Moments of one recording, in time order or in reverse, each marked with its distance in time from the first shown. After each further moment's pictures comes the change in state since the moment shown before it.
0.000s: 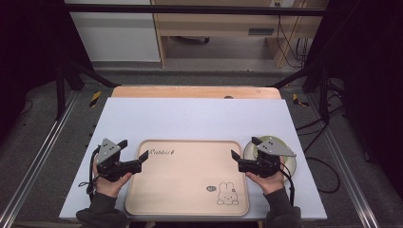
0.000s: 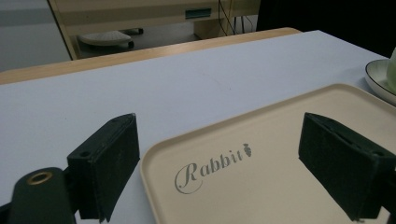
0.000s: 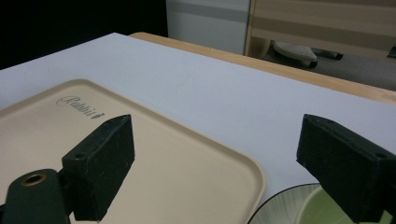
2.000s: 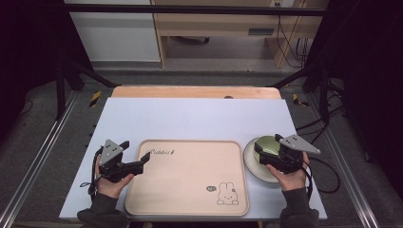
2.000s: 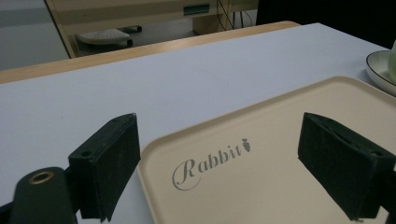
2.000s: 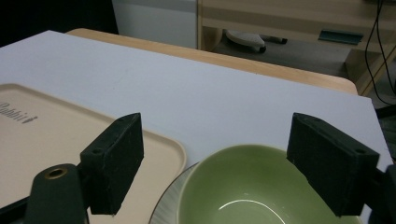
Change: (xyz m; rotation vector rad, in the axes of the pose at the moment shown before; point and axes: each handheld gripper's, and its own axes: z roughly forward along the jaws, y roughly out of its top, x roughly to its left) left arm -0.003 -0.003 0.003 0.012 -0.002 0.020; right arm -0.040 0.007 -0.033 0.048 -0.189 0.059
